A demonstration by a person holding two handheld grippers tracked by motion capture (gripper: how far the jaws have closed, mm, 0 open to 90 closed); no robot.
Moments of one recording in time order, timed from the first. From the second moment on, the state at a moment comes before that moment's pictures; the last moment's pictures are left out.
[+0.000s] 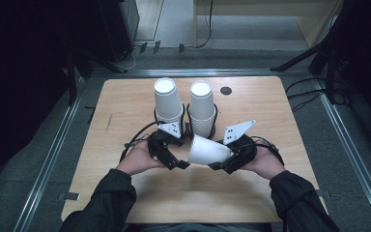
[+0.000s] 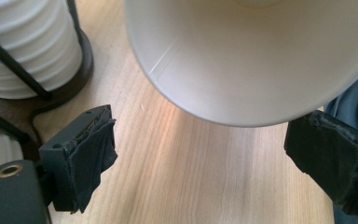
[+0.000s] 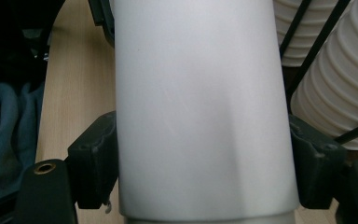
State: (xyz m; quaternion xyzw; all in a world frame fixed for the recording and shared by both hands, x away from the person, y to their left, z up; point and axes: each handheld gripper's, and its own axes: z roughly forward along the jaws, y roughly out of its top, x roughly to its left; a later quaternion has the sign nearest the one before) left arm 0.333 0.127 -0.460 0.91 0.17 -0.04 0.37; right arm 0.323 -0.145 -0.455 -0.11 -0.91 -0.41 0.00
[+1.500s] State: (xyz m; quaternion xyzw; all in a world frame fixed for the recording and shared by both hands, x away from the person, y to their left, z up) left arm 0.326 0.113 -0.446 0.88 0.14 -0.10 0.45; right arm 0.318 -0.135 -0.452 -0.08 -0.89 -0.46 0.03
